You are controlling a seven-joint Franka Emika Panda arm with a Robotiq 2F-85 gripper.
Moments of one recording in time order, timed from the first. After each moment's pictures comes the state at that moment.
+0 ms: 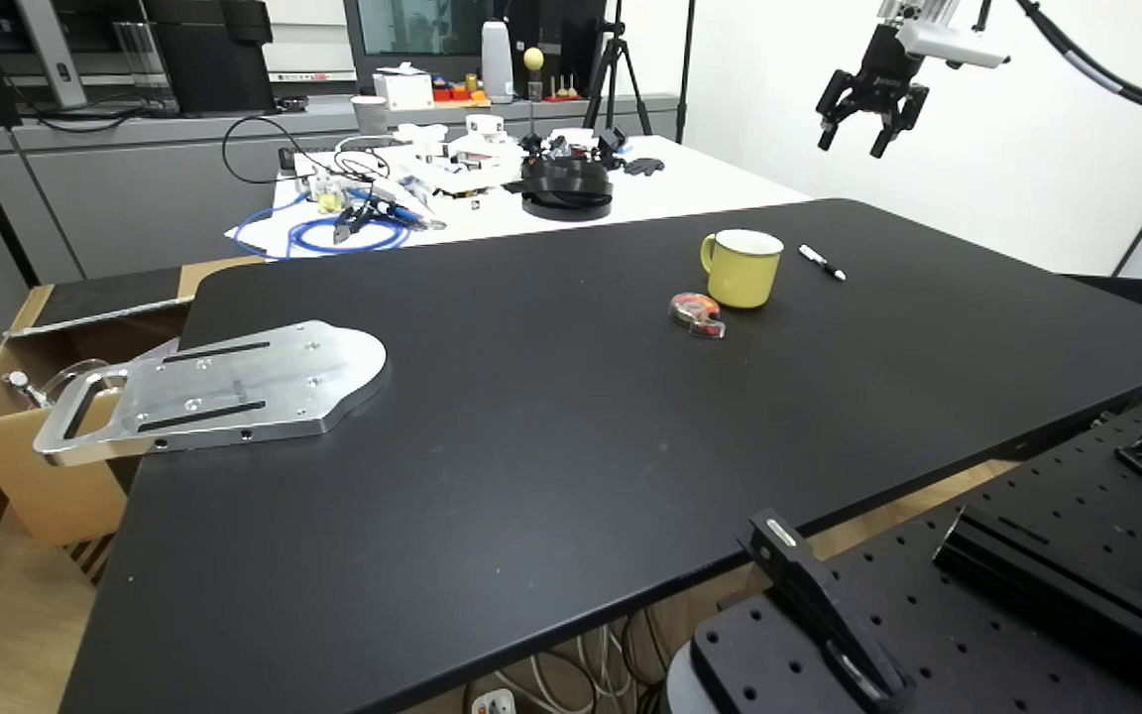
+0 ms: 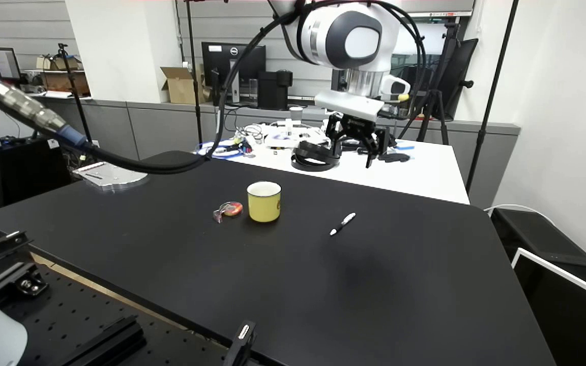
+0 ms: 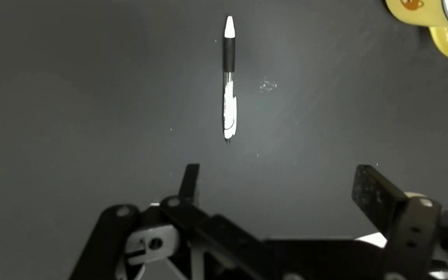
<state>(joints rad) -0.41 0.61 -0.09 -1.72 0.26 2.41 -0.38</state>
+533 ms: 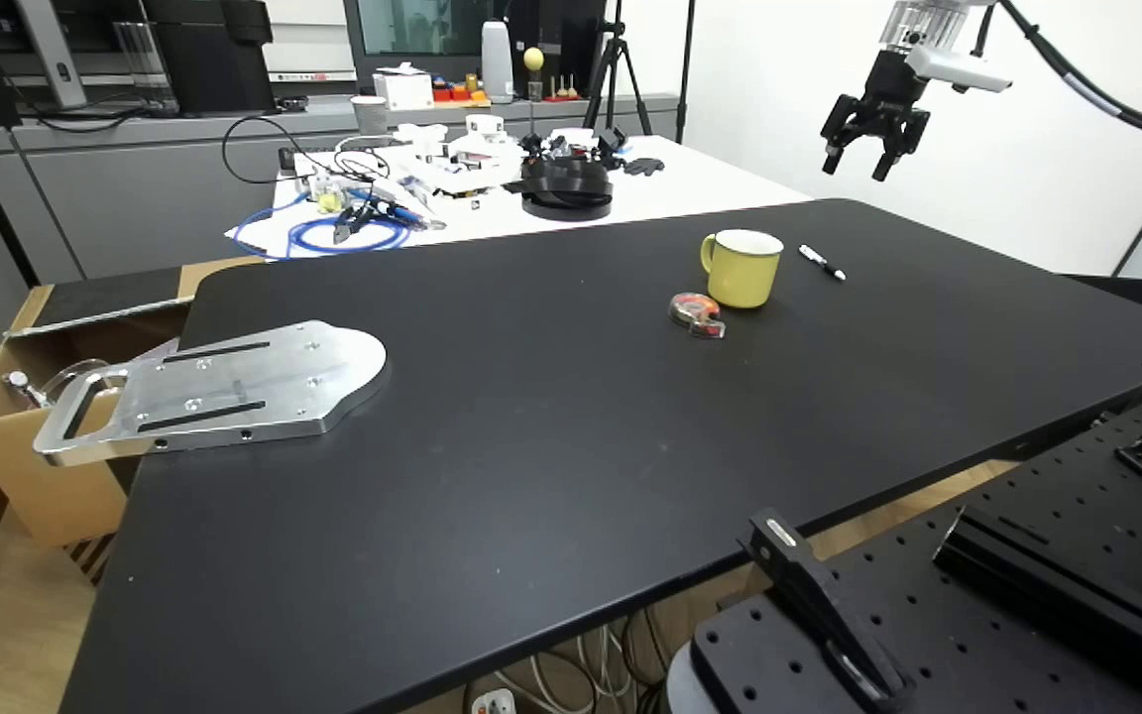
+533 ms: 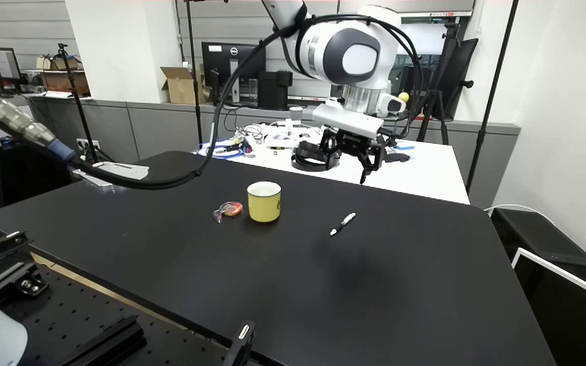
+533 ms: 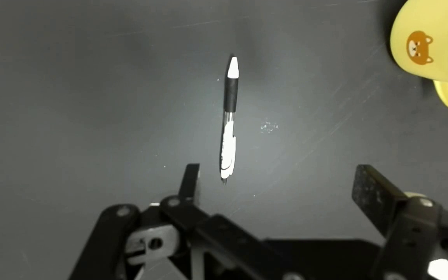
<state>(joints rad) -0.43 0.63 -0.07 -1.76 0.26 2.40 -0.45</state>
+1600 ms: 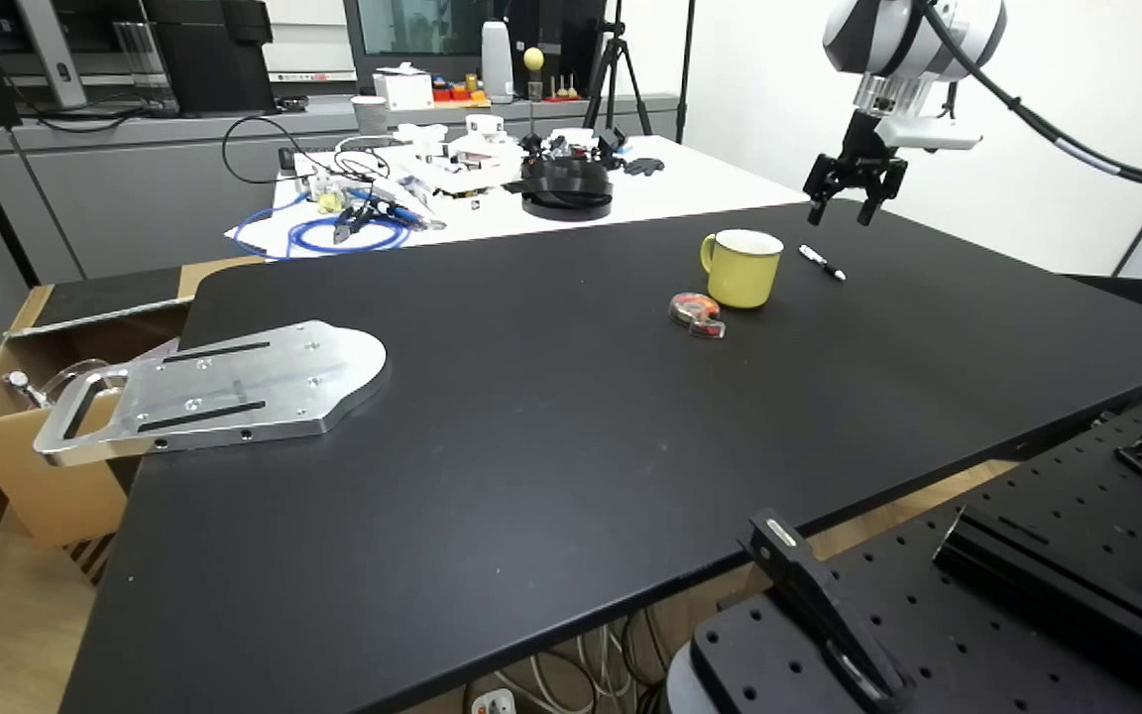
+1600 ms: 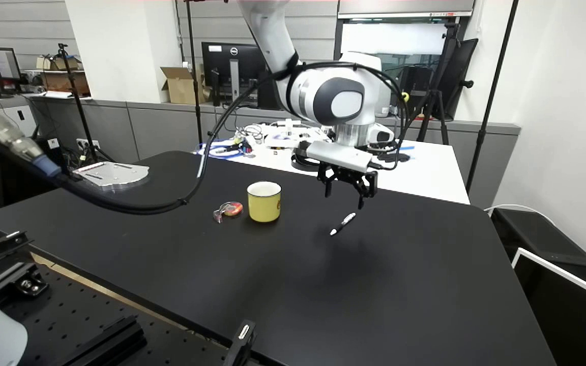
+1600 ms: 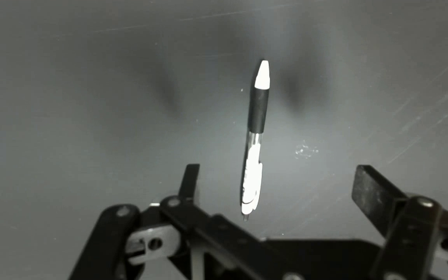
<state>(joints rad) -0.40 0.77 -0.07 -1.76 0.20 2.60 -0.40</state>
